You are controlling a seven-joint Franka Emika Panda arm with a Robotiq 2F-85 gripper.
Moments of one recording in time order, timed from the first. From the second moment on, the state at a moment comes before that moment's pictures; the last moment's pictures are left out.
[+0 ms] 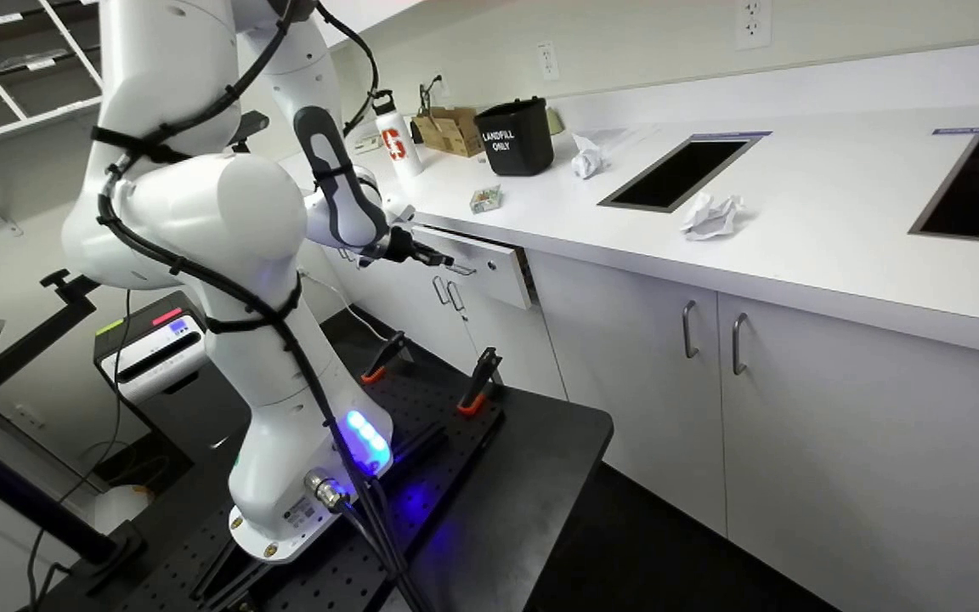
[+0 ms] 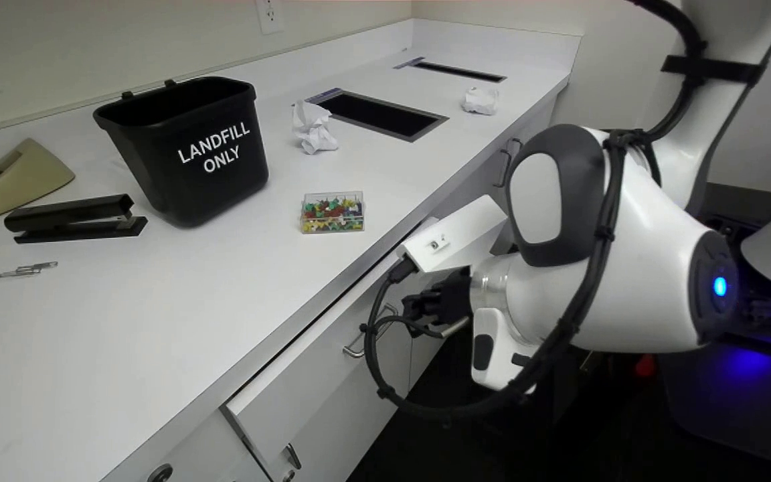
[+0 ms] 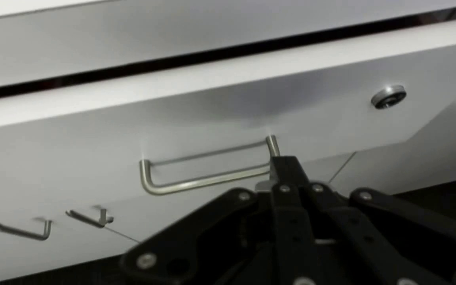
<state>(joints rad) 0.31 0.63 0.28 -2.20 -1.82 2.33 -0.47</state>
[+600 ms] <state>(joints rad) 0.33 0.31 0.39 -2.44 -1.45 2.31 -0.54</state>
